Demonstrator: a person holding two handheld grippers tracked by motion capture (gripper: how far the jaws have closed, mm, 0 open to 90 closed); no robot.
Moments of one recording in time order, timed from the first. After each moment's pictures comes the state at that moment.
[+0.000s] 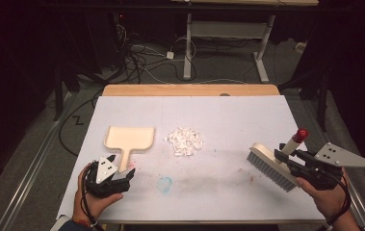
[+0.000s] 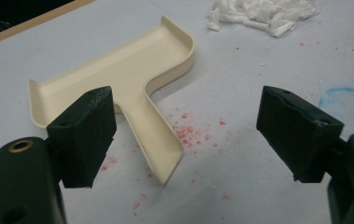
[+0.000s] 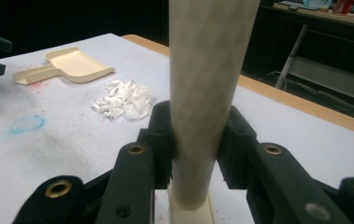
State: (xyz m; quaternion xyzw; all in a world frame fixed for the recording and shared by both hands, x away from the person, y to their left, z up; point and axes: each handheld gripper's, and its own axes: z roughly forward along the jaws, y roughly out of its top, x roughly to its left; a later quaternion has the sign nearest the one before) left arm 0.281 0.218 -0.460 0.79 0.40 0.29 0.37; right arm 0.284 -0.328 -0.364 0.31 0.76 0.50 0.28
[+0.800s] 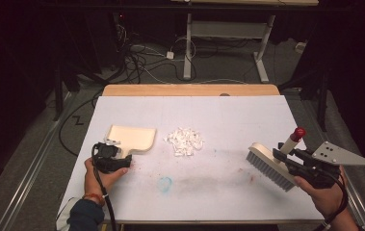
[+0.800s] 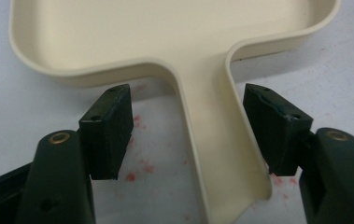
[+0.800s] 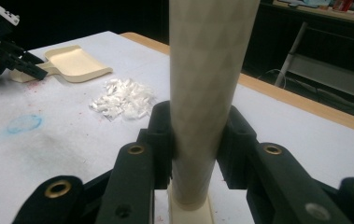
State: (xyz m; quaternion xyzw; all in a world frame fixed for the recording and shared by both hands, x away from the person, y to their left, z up) left arm 0.370 0.226 -0.480 0.76 0.57 0.17 0.27; right arm 0.288 -0.325 -0.366 0.32 0.76 0.50 0.28
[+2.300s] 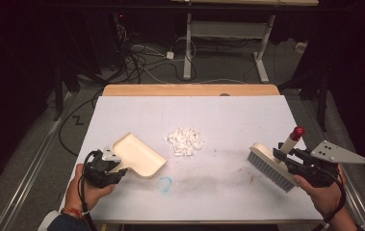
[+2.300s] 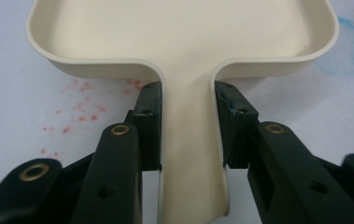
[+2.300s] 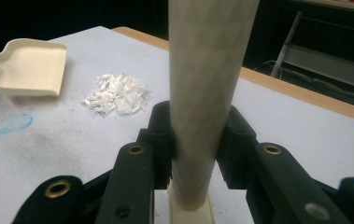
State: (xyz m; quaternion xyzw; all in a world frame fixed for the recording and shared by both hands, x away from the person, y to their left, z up) left arm 0.304 0.217 -0.430 0.87 0.40 0.14 0.23; right arm 0.292 -0.326 -0.369 0.34 0.76 0.49 0.28
